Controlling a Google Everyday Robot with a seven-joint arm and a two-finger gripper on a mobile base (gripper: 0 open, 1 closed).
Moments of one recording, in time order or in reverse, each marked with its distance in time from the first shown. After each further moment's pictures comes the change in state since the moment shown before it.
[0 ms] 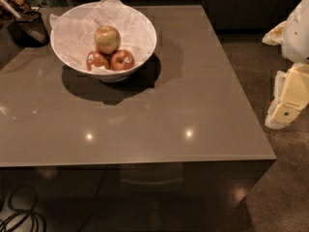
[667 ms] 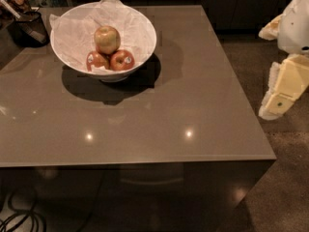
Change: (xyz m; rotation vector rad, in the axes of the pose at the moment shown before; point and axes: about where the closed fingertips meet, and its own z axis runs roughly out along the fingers) arm -0.009 -0.011 -0.001 -0.003 -0.036 0.016
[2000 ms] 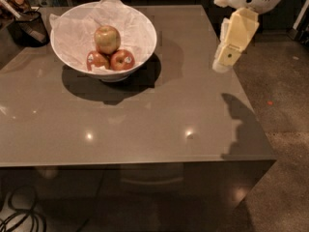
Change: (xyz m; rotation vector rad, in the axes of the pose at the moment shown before) arm -0.092 -0.064 0.004 -0.012 -0.118 -0.085
